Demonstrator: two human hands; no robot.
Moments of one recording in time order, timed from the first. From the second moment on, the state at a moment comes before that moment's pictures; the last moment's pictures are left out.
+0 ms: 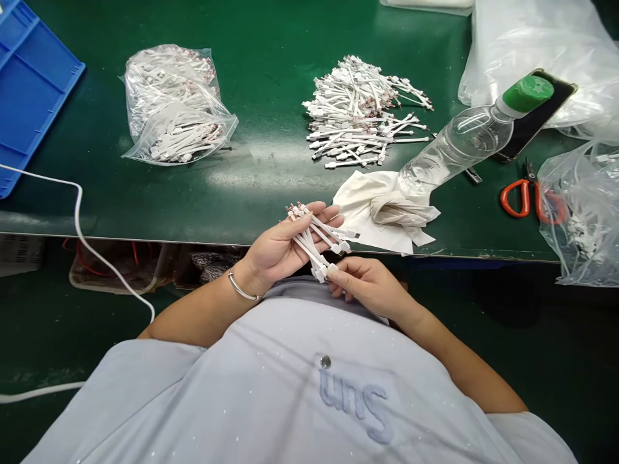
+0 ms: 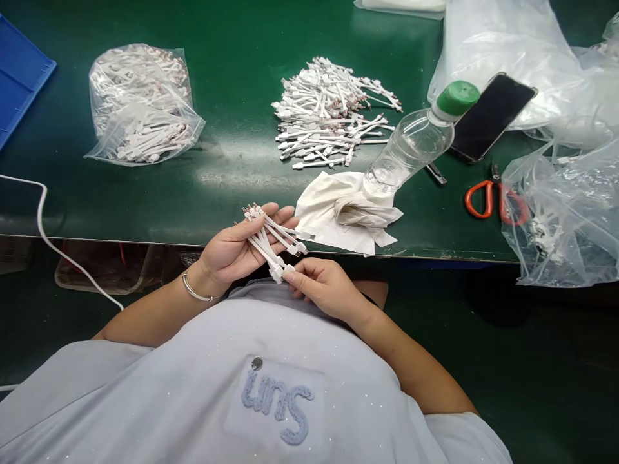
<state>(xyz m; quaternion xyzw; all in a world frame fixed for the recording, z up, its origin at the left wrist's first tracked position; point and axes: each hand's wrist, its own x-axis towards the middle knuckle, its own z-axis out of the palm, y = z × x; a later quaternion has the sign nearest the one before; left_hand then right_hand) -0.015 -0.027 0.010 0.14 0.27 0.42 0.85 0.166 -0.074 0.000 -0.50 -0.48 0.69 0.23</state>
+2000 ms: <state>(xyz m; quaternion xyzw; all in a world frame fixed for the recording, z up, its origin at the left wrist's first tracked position) -0.012 -0.024 0.016 0.04 0.28 0.44 0.85 0.141 -0.067 -0.002 -0.44 -0.40 0.77 0.22</state>
